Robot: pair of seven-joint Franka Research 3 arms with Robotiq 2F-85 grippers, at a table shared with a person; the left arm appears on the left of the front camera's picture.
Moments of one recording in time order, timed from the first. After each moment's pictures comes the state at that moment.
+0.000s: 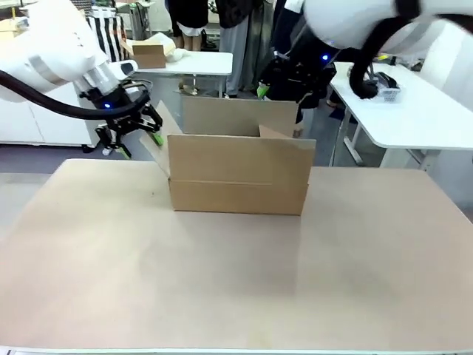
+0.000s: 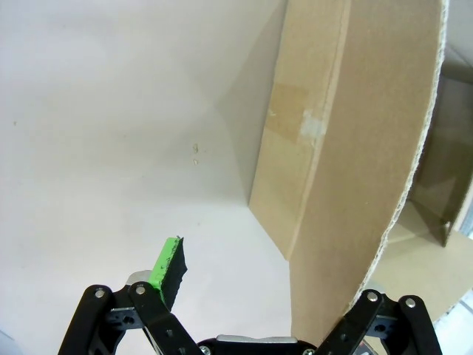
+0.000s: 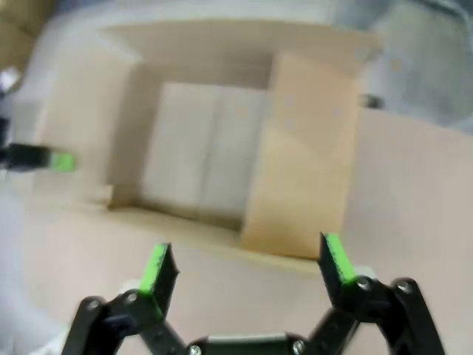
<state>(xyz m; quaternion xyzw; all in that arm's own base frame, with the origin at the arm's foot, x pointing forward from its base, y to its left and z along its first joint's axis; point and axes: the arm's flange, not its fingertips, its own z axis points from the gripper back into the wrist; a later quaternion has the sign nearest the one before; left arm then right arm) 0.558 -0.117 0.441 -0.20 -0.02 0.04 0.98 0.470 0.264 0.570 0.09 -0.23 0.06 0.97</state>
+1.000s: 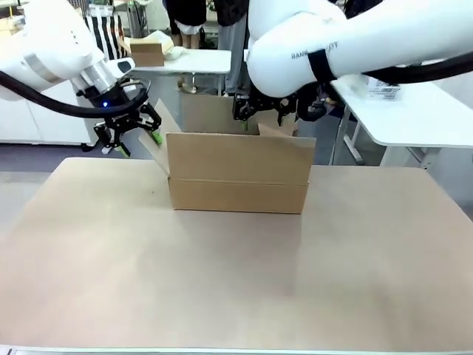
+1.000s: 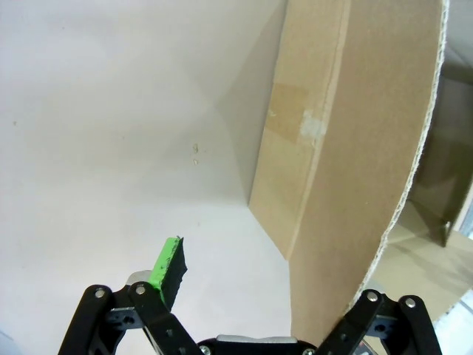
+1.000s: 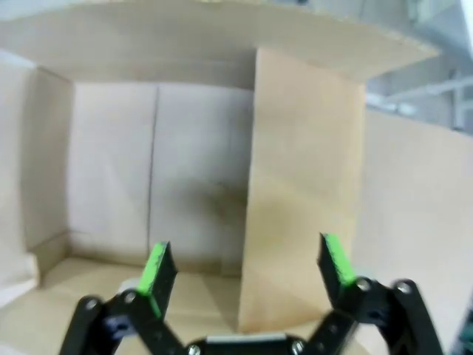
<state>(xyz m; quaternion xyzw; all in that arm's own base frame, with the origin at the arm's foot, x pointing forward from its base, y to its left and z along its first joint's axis) 0.558 -0.117 0.441 -0.20 -0.02 0.04 0.98 0.554 0.350 0.486 -0.04 -0.17 0.05 0.98</state>
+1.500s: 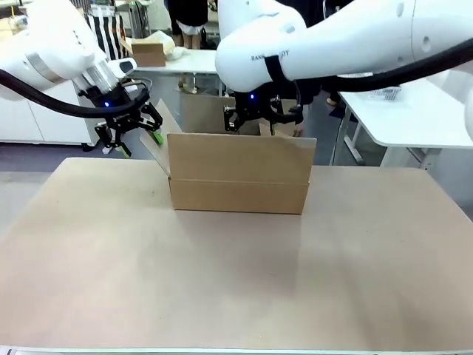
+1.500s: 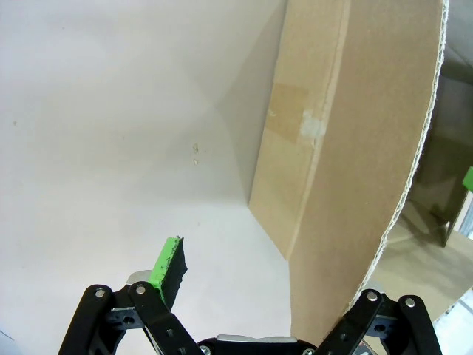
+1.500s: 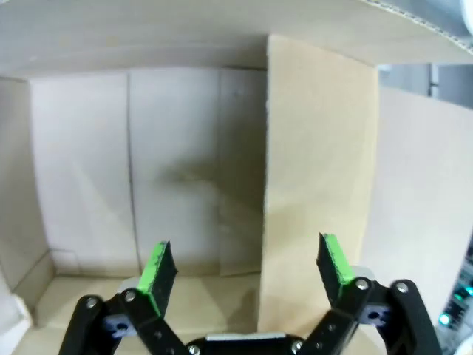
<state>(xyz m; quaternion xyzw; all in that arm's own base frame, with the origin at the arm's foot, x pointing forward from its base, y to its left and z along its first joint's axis) 0.558 -0.117 0.441 -0.20 -0.02 0.04 0.98 0.593 0.378 0.454 -0.10 -0.09 0.02 0.99</state>
